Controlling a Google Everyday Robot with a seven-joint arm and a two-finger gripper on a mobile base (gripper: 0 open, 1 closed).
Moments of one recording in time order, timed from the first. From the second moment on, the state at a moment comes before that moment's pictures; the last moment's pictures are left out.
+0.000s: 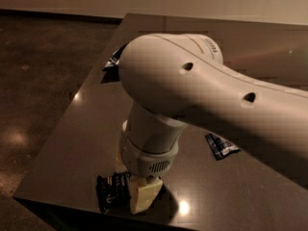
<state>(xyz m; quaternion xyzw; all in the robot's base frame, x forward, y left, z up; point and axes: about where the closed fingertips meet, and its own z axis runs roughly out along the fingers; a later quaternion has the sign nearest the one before) 0.318 0.038 0.825 -0.83 0.53 0.12 0.08</state>
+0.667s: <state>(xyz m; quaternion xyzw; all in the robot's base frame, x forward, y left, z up) 0.352 0.002 0.838 -0.80 0.58 0.11 0.08</state>
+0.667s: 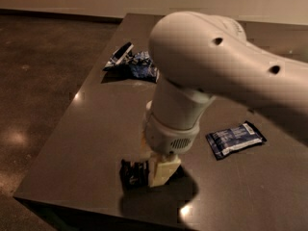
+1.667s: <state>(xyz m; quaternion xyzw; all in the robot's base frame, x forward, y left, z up) 0.447 -0.101 0.856 -0.71 0.69 0.09 0.09</state>
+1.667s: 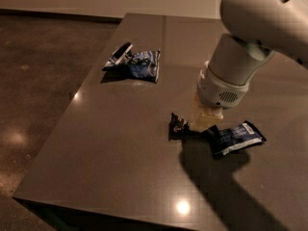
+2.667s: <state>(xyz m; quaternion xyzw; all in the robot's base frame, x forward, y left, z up) 0.471 -0.150 0.863 -0.68 0.72 0.06 0.08</state>
